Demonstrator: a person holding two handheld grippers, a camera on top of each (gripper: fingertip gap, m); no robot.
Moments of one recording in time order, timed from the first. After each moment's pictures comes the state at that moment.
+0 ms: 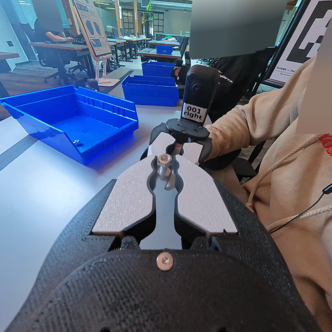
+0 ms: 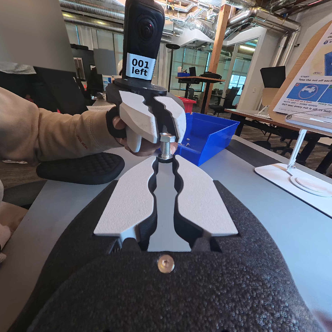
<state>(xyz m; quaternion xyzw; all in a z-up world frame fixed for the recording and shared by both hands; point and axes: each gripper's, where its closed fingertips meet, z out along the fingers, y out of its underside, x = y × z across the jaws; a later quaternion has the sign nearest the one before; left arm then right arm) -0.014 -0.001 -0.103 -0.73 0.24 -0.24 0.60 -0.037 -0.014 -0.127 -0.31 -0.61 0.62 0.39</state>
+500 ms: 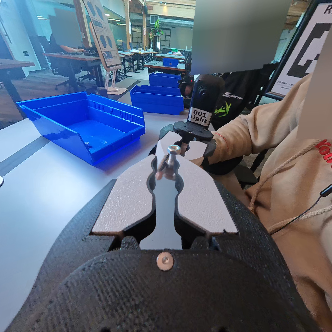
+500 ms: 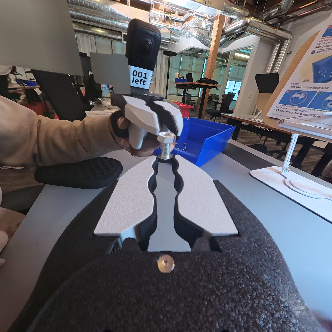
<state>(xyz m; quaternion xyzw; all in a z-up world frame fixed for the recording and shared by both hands) -0.032 -0.006 -0.096 -0.71 0.21 -0.24 0.62 -0.035 -0.009 -0.119 -0.31 -0.60 0.62 0.40</state>
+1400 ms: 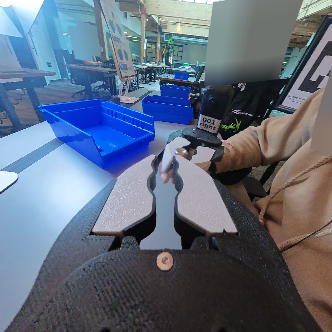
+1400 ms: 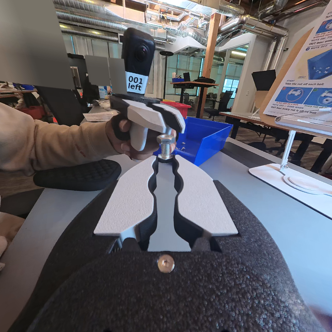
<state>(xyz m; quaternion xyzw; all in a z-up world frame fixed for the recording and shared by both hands) -0.041 0.001 -0.093 -0.70 0.18 -0.23 0.65 -0.037 -0.005 -0.118 -0.32 -0.59 0.63 0.39</state>
